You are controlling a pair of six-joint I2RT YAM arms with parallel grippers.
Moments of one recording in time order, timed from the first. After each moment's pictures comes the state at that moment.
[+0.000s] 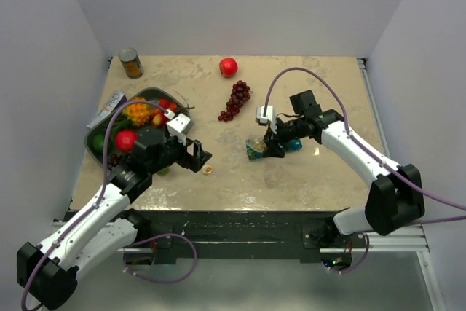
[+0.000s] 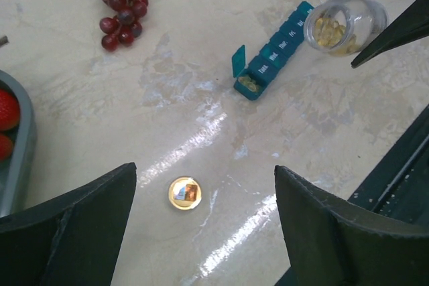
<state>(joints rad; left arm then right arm) -0.53 0.78 0.60 -0.18 0.21 -0.12 0.41 1.44 1.09 -0.69 -0.71 -0.77</state>
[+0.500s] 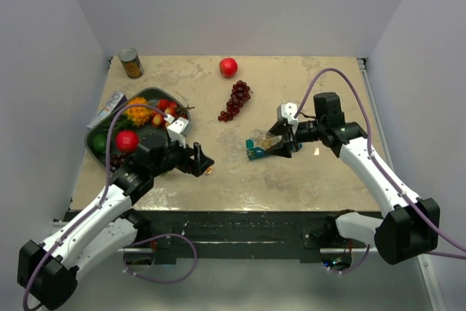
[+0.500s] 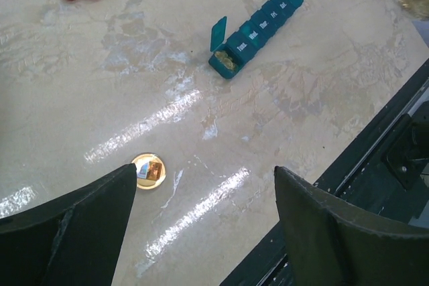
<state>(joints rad) -0.53 0.77 0.53 -0.18 0.27 -0.30 0.30 1.20 0.96 -0.51 -1.09 -0.73</state>
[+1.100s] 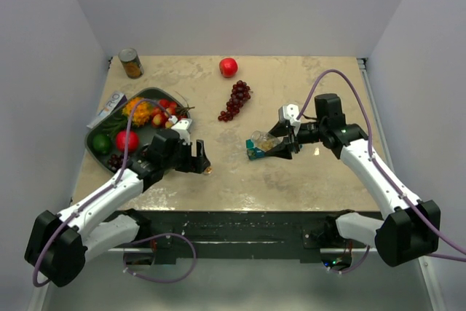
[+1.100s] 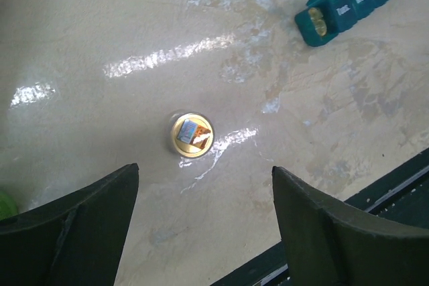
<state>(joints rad) -0.53 0.99 0.57 -0.28 0.12 -0.41 0.29 1.18 0.94 -0.50 -1.15 -0.73</state>
